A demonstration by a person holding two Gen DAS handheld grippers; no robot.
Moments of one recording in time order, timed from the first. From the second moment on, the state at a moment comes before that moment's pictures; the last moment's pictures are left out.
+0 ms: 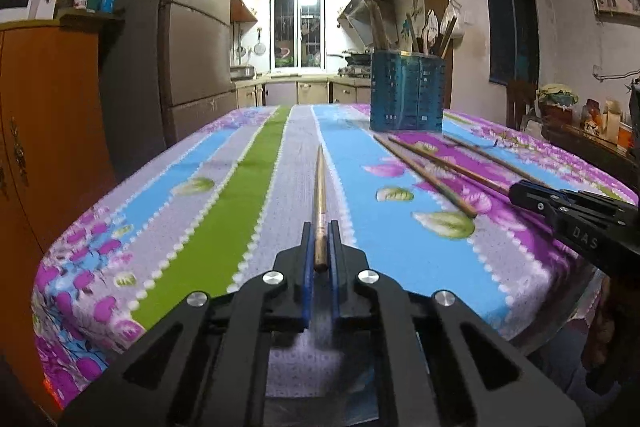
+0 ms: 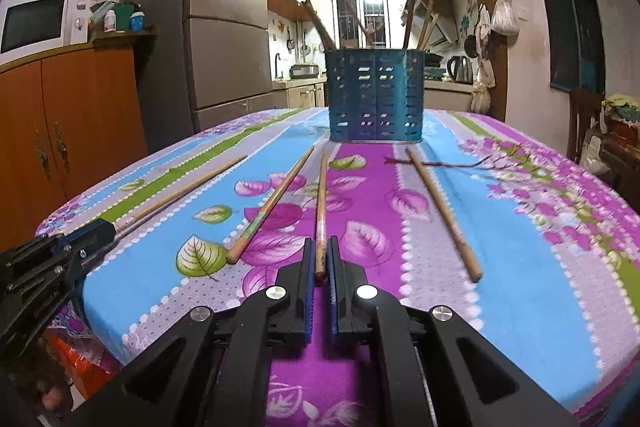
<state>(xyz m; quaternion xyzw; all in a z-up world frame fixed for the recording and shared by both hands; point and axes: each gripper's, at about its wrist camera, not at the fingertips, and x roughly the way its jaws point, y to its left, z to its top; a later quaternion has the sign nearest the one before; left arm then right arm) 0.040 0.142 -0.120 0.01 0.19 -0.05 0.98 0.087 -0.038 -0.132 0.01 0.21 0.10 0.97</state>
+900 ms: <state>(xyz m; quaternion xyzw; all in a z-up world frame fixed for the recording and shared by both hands) 0.095 0.118 0.044 0.03 0.03 -0.11 0.99 0.108 -0.090 0.041 -0.01 0.07 0.16 0.98</state>
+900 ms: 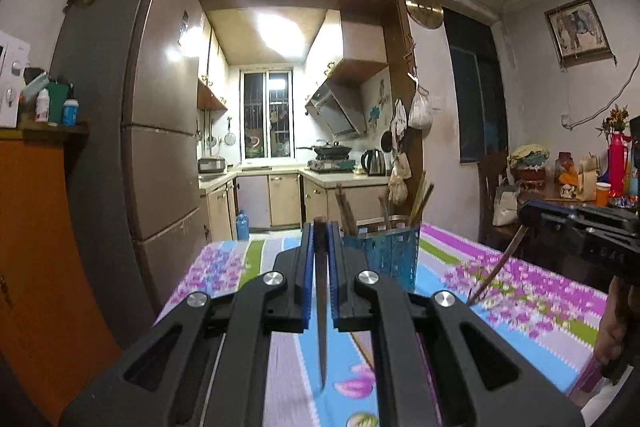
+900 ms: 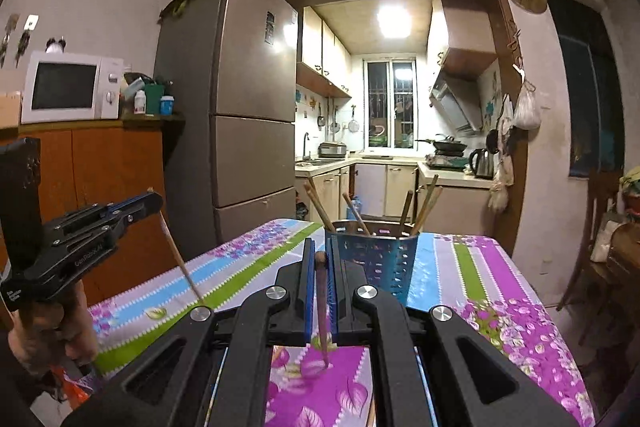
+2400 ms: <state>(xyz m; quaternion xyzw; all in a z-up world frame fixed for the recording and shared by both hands) 0.203 0.053 0.206 -0.02 -0.03 -0.15 0.99 0.230 -0.159 0.248 0.01 0.08 0.20 0.98</state>
